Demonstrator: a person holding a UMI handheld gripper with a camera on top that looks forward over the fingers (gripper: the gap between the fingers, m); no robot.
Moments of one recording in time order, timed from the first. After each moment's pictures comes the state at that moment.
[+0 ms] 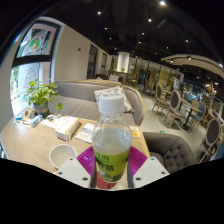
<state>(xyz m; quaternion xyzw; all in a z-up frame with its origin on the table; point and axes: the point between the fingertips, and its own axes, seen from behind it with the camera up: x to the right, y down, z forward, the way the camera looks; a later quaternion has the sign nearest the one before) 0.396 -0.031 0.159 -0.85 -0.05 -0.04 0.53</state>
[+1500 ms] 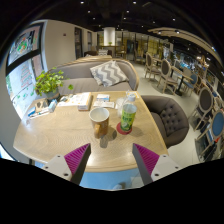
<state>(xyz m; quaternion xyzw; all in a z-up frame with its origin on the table) 0.306 -0.255 0.187 -0.92 0.04 -0.02 0.39</state>
